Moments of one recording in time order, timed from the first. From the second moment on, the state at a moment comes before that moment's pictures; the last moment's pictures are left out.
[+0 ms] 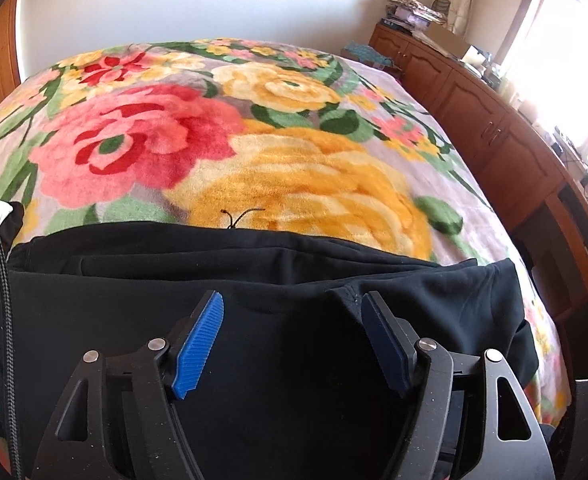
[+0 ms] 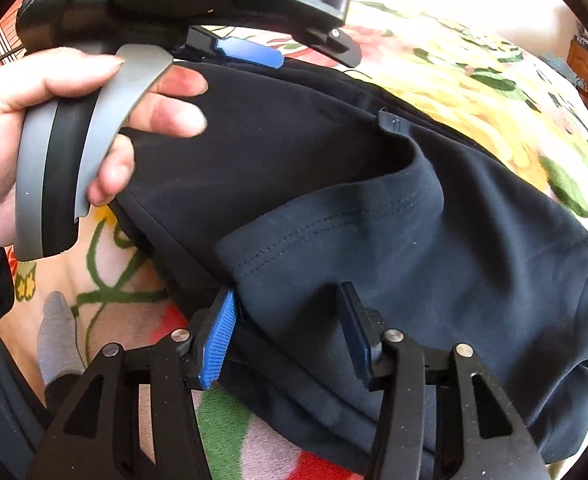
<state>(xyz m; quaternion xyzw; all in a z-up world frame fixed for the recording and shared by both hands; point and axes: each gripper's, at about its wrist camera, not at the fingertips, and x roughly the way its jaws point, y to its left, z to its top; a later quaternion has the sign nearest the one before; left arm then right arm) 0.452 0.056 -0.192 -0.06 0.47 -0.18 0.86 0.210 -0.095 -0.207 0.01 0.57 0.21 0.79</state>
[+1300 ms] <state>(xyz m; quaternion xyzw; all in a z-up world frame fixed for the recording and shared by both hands) 0.454 -0.008 -0.171 -0.05 0.48 -0.26 0.84 0.188 -0.096 -0.146 -0.01 0.51 0.23 0.83</state>
